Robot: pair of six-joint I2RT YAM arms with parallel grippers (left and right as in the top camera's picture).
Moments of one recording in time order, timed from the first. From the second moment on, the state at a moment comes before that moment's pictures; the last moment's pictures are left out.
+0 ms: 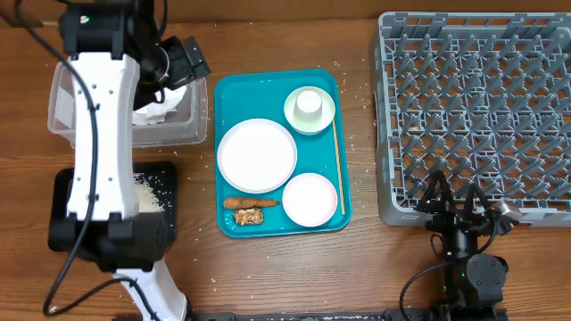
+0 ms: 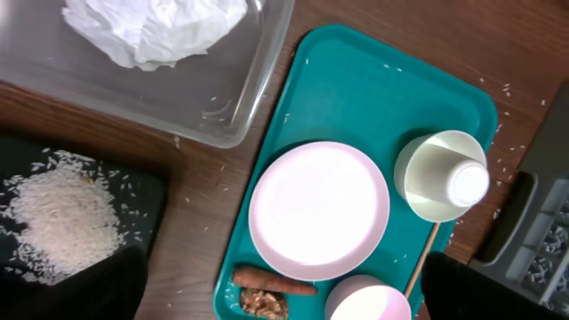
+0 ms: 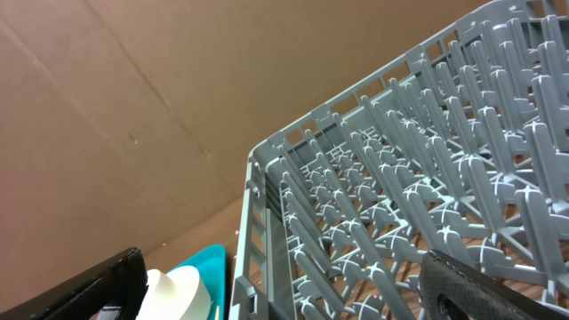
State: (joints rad) left arm -0.03 1.97 2.33 -1.59 0.07 -0.49; right arm 0.05 0.01 0.02 -0.02 0.16 0.56
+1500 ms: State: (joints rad) left arm -0.14 1.80 2.33 -1.67 -0.08 -0.47; right arm 0.06 0.01 0.02 -0.02 0.16 0.56
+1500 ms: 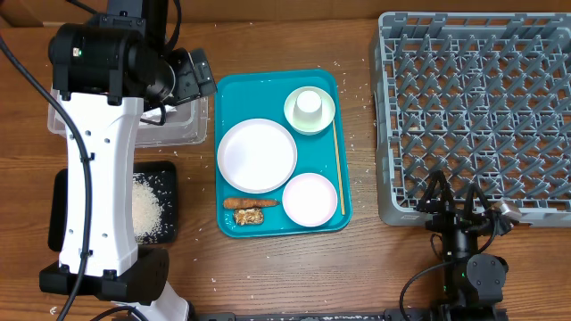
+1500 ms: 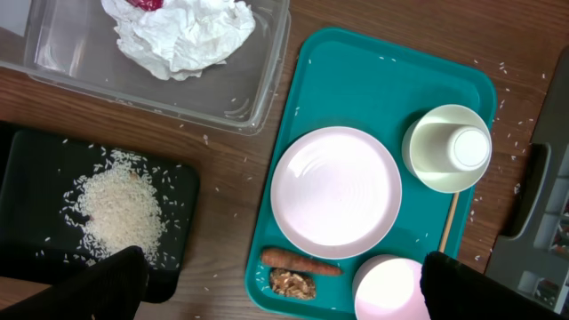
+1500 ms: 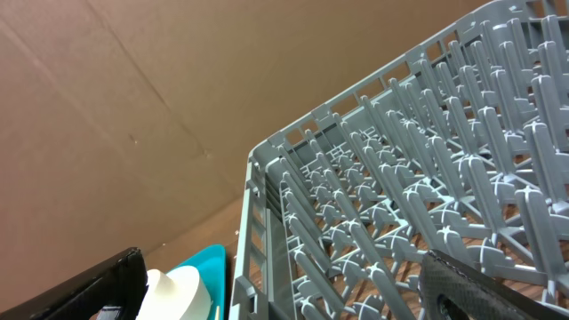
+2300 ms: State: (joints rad) left arm -0.10 1.80 2.33 -1.65 -0.15 -0.47; right arm 0.05 0.01 0.02 0.08 0.10 1.20
